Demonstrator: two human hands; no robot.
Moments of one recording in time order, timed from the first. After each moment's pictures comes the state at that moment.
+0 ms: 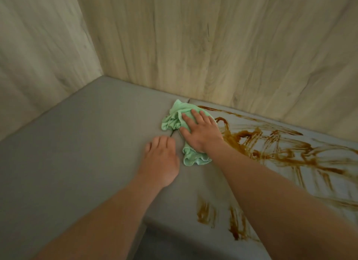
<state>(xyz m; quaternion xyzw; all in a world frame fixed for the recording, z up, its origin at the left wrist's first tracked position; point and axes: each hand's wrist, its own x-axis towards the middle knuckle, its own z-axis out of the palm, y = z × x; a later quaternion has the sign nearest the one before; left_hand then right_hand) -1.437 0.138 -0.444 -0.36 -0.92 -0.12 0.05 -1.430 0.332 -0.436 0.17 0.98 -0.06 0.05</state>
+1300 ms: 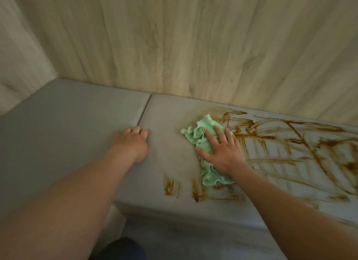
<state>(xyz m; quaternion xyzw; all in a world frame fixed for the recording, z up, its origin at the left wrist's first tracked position) -1.448 0.169 -0.406 -0.38 -0.91 0.10 -0.14 -1.217 0.367 -0.431 0.34 0.94 -0.06 0.05</state>
